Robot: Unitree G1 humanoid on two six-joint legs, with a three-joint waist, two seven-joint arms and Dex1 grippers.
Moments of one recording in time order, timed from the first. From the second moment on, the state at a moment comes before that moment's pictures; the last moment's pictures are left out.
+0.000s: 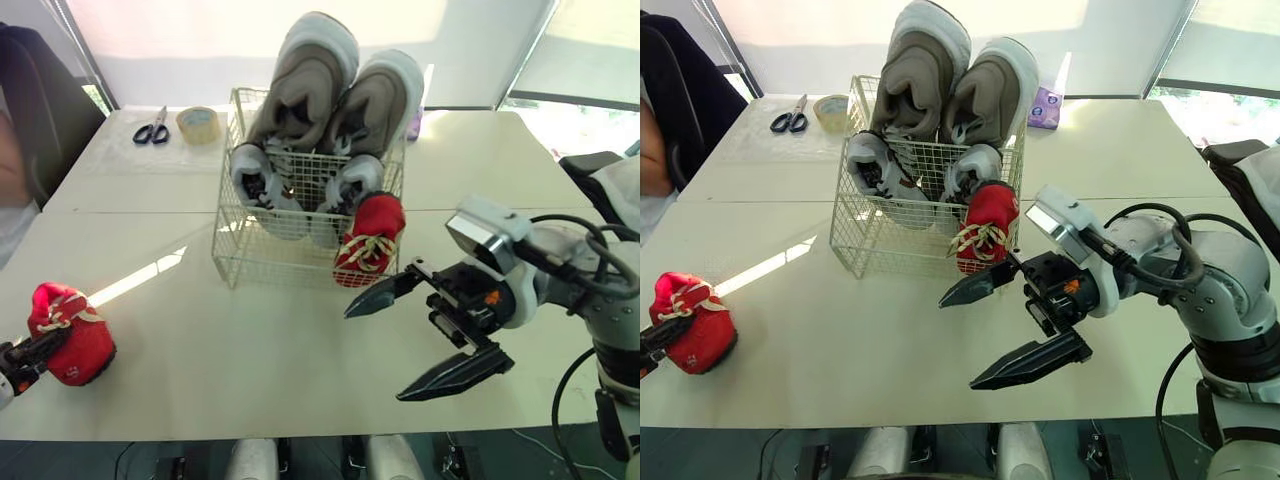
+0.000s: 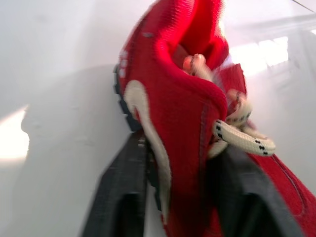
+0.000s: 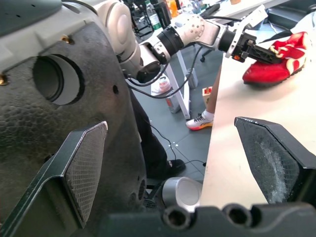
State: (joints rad) left arm 0.23 0.78 0.87 0.04 -0.76 0.90 -0.63; right arm -0.63 -0.86 0.01 -0.51 1.18 1.02 1.24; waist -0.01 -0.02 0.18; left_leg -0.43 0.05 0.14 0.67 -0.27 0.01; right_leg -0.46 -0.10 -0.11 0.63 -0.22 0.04
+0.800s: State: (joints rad) left arm -0.40 0.66 0.33 -0.79 -0.55 0.57 -0.03; right arm -0.77 -0.94 -0.06 -0.25 1.22 1.20 1.14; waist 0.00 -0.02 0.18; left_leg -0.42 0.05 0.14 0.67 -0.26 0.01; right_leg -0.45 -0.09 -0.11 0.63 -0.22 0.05
